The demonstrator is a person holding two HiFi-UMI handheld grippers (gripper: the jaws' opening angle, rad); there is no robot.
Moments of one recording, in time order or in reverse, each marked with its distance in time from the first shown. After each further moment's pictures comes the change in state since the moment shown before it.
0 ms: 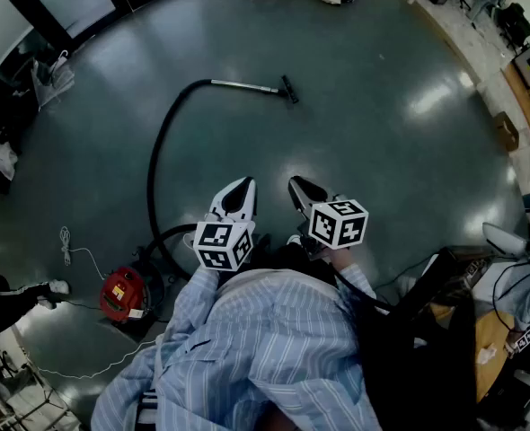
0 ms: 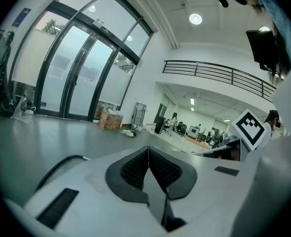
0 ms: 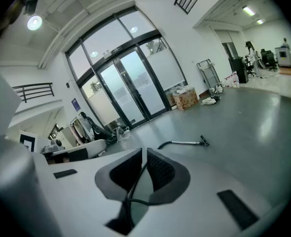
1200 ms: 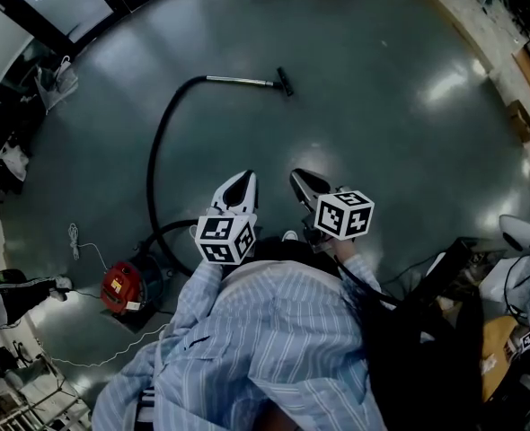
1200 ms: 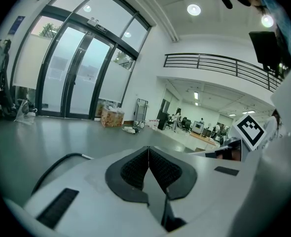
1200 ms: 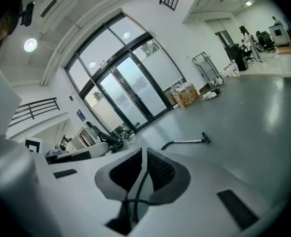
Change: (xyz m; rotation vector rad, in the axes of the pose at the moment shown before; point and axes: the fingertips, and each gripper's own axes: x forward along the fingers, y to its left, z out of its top) left arm 0.087 -0.089 -0.018 0.020 0.048 0.071; right arm -0.048 -0.115 0.022 0.108 -0.014 0.114
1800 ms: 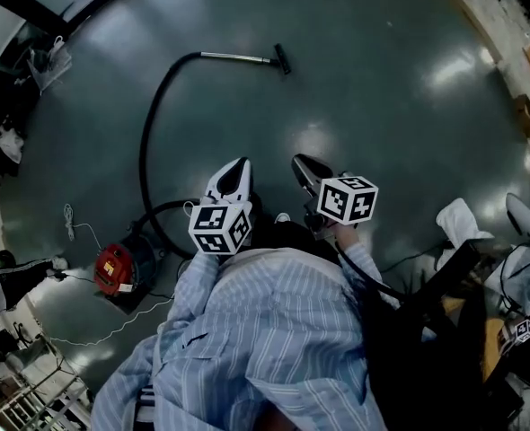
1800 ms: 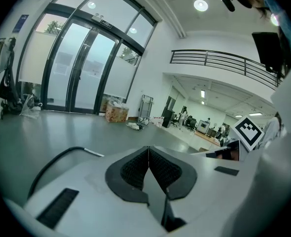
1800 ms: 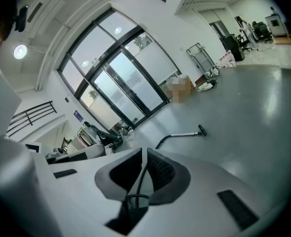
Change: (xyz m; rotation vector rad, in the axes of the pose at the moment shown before) left arm 0.043 -0.008 -0.011 -0.046 0.037 0.055; right arm 0.003 -0.060 0.011 0.072 0.071 -0.003
